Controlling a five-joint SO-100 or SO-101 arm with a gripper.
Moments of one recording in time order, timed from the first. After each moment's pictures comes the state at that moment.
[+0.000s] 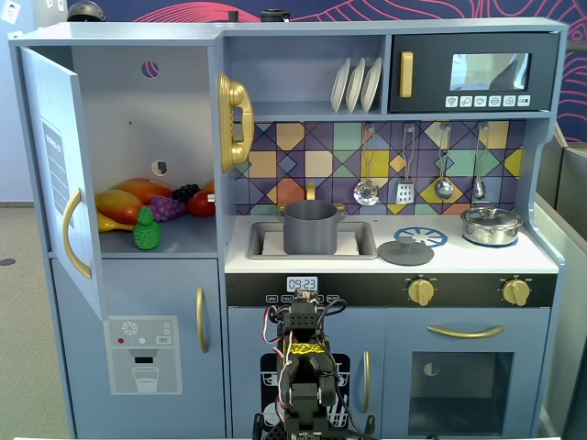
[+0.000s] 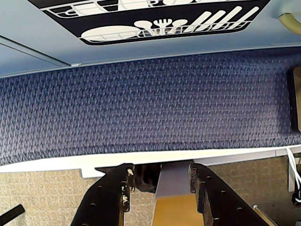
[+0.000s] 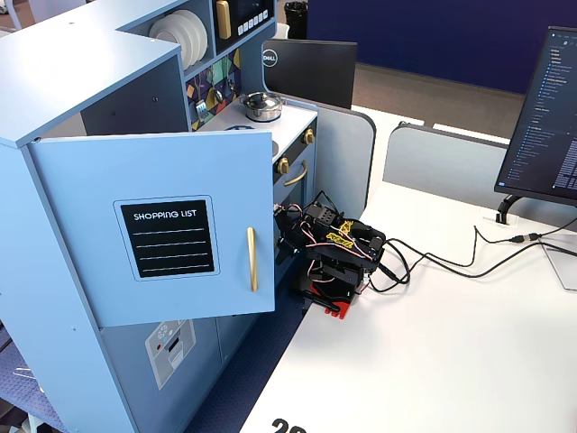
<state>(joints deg) -2.2 182.5 172.0 77.3 -87.4</state>
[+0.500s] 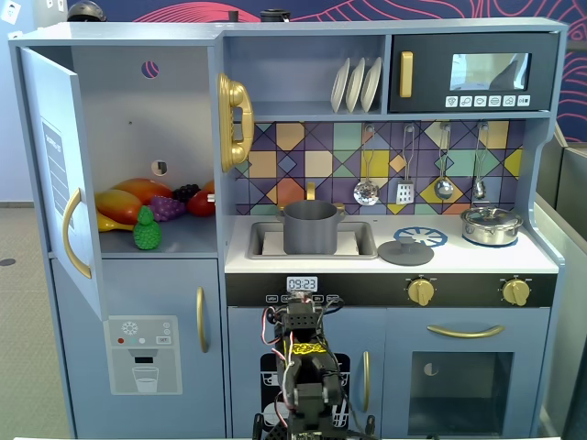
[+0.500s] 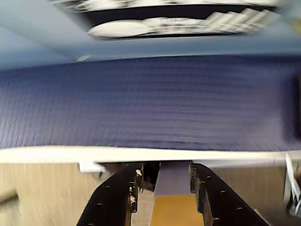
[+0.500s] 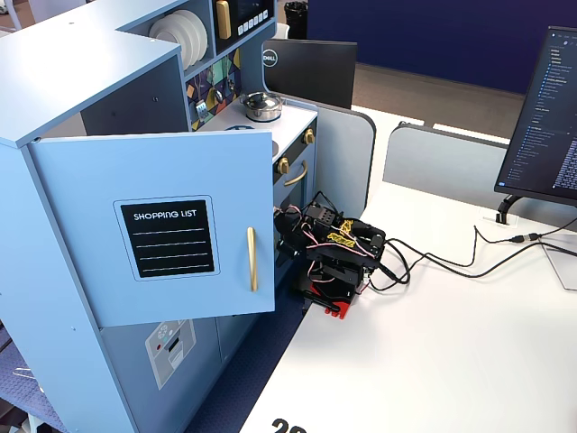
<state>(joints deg) -11.2 182.5 172.0 77.0 -86.3</state>
